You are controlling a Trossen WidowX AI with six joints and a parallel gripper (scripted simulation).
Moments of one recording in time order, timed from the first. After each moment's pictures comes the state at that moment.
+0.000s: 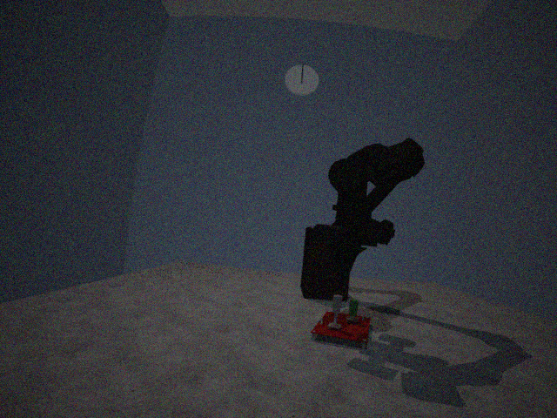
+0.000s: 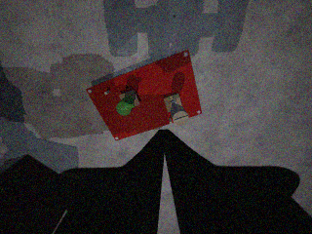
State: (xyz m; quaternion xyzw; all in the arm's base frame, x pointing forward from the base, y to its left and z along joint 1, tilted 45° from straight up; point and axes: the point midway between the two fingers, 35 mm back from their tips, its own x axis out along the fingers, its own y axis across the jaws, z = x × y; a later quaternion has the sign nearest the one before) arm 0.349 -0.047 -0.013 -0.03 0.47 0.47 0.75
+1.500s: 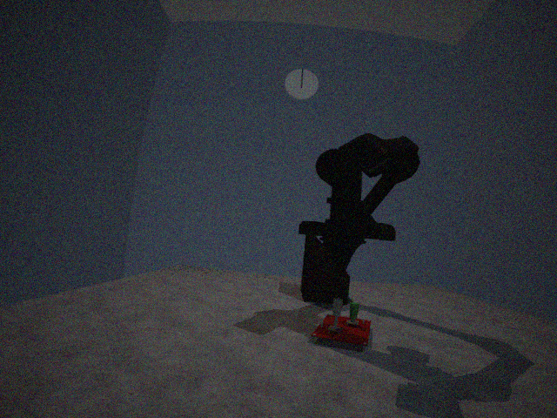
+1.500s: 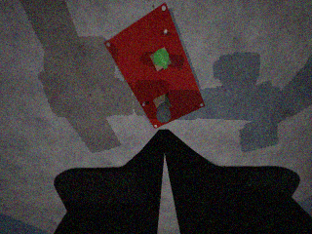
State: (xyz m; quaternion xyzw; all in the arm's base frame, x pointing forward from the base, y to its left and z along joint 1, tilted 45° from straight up) arm 0.363 -0.070 -0.009 -0.51 0.04 0.67 0.54
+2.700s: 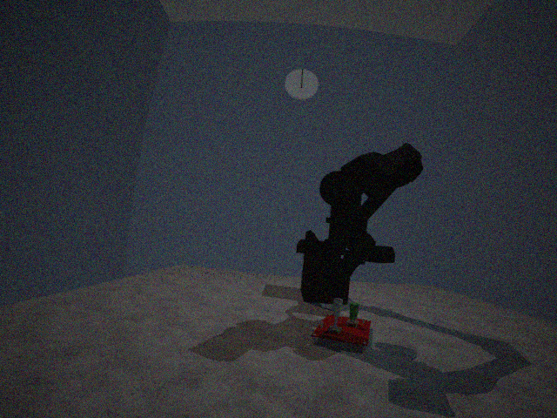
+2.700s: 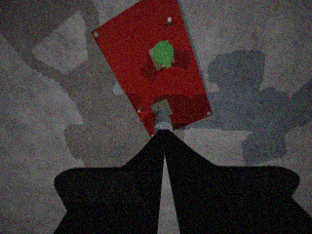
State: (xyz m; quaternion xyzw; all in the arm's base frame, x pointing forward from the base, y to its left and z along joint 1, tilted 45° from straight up) arm 0.369 -0.044 -0.036 -0.52 0.02 0.67 0.54
